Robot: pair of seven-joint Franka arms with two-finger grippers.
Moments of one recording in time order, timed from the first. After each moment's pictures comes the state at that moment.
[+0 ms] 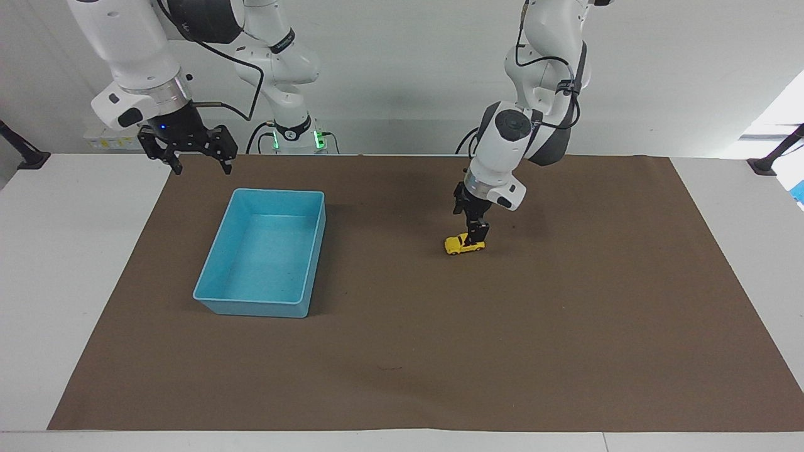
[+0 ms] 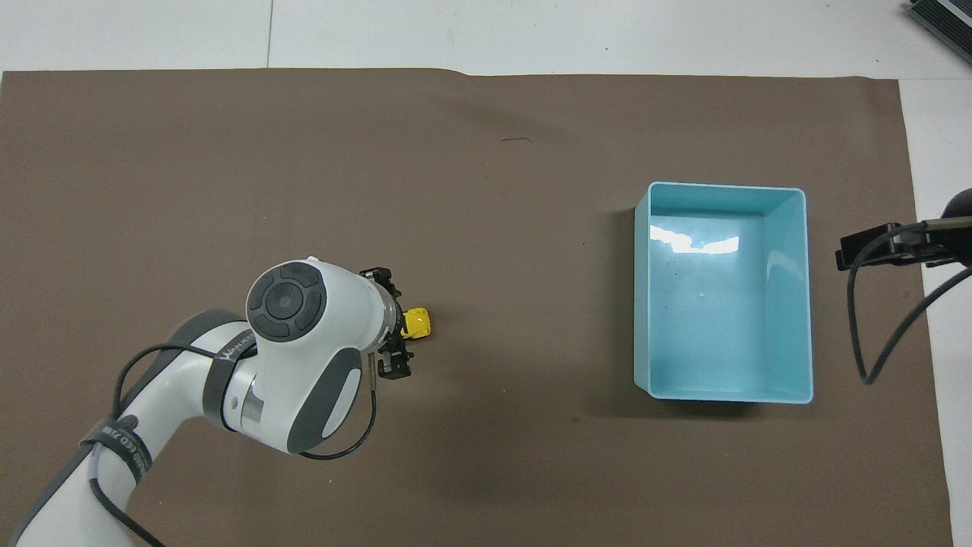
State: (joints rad) left arm -0.53 0.10 -0.03 -2.18 -0.18 2.35 -2.18; right arm -0.05 -0.01 0.03 -1.60 -0.03 1.57 -0.03
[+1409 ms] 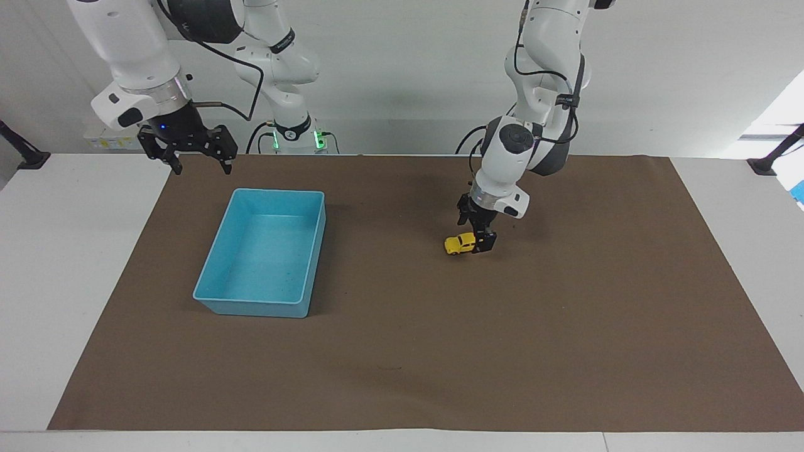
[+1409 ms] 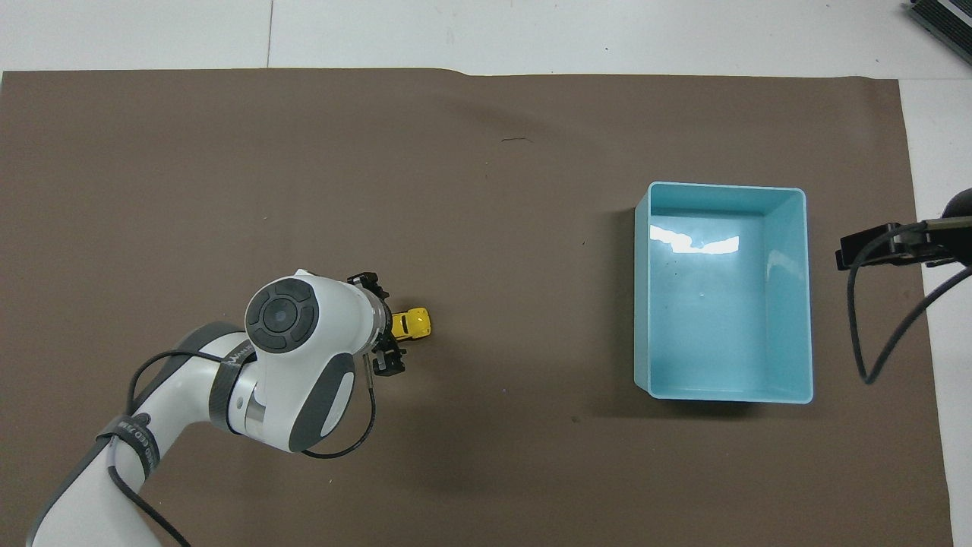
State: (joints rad) left arm -0.53 0.13 -0.01 -2.23 -0.18 2.46 -2.23; right arm -0.05 -0.01 0.03 -1.60 -0.03 1.57 -0.03
